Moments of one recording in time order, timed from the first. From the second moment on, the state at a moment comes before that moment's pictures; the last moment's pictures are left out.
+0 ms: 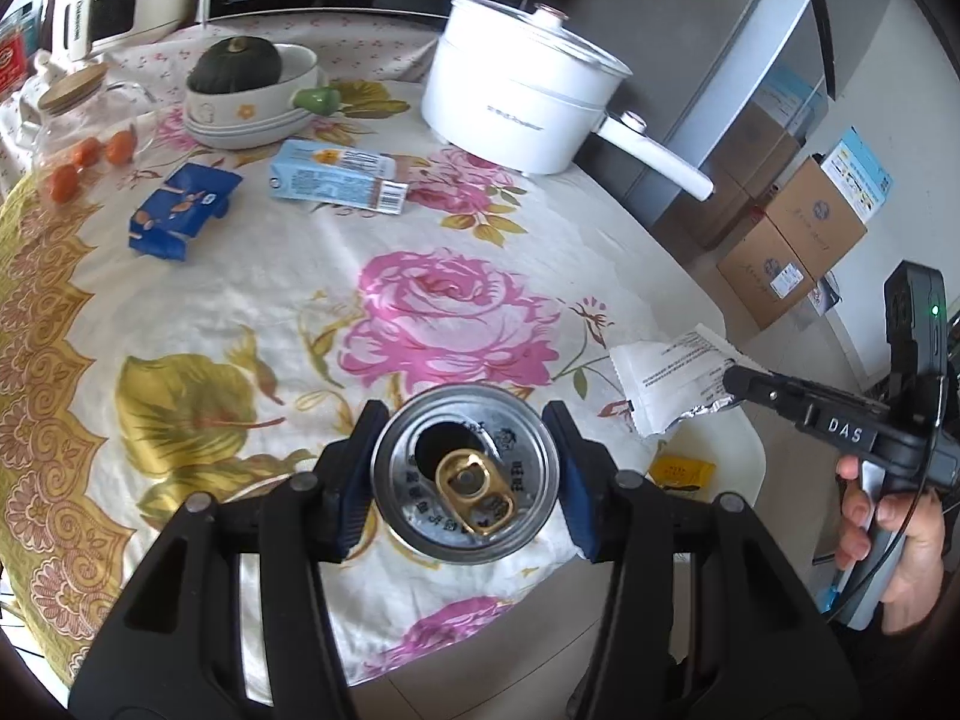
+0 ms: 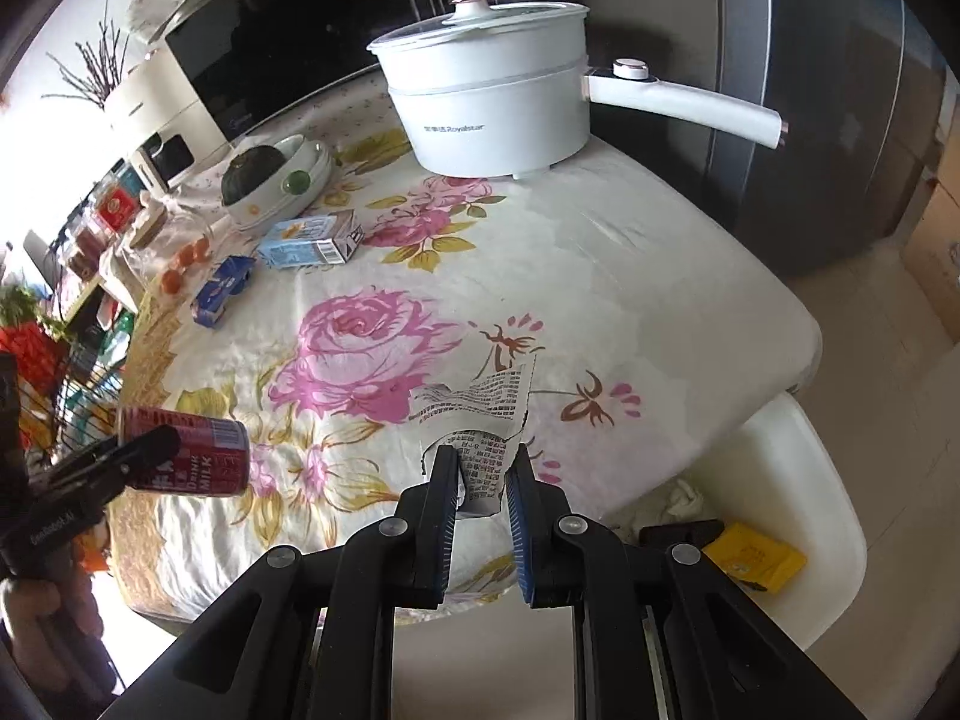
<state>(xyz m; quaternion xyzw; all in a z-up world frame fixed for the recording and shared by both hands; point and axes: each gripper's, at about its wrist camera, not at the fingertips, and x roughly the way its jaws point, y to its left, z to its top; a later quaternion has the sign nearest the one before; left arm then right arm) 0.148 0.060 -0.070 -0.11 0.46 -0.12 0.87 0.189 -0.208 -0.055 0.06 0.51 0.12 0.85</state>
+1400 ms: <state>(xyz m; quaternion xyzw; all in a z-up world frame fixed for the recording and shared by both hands) 0.174 -0.165 -0.120 -0.07 0.49 -0.28 0.82 0.141 -0.403 -0.080 0.06 0.54 -0.02 0.84</state>
